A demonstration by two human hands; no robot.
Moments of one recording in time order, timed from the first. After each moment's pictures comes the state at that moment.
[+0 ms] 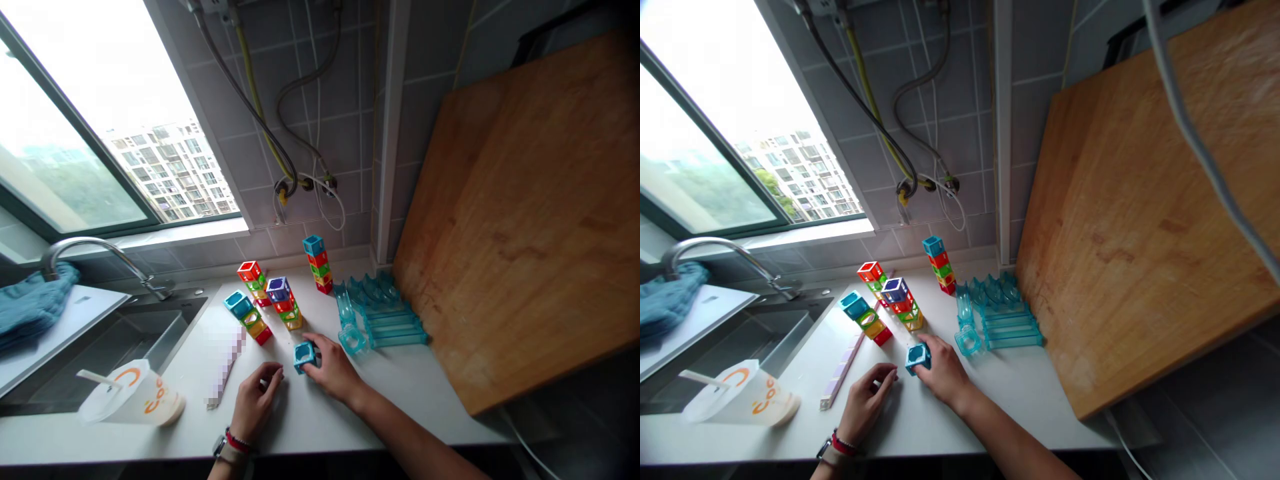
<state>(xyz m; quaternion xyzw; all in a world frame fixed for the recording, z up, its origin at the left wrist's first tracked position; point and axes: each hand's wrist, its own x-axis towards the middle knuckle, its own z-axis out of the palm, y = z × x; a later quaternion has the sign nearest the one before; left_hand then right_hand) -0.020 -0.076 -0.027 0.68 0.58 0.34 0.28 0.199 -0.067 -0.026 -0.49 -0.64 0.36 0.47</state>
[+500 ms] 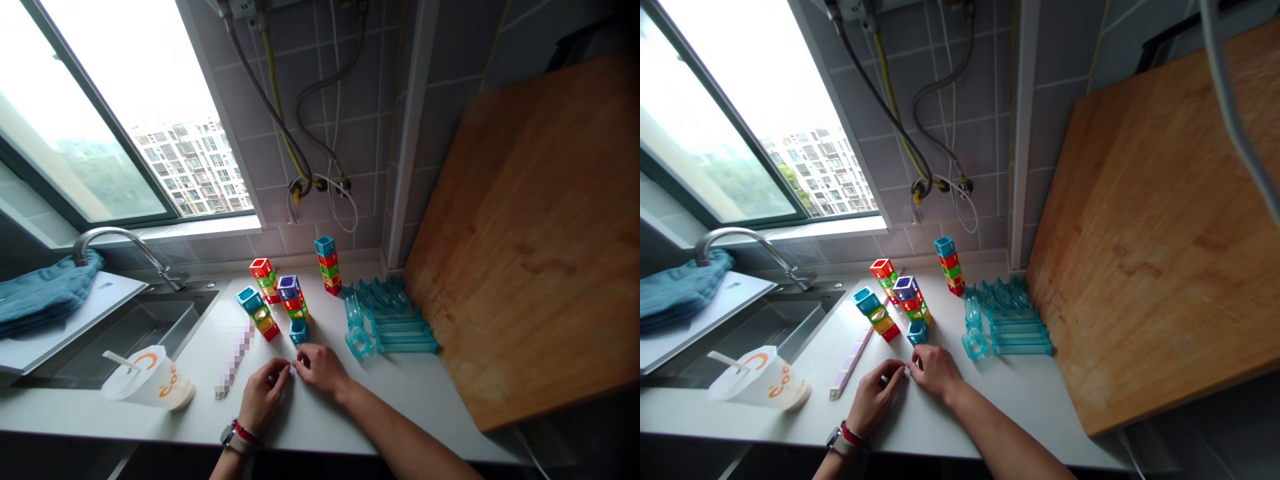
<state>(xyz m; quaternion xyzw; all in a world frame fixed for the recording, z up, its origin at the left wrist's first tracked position) -0.021 -0.079 -0.031 0.70 0.58 0.32 0.26 0.166 -0.048 -0.057 -0.47 -0.72 0.31 0.41</state>
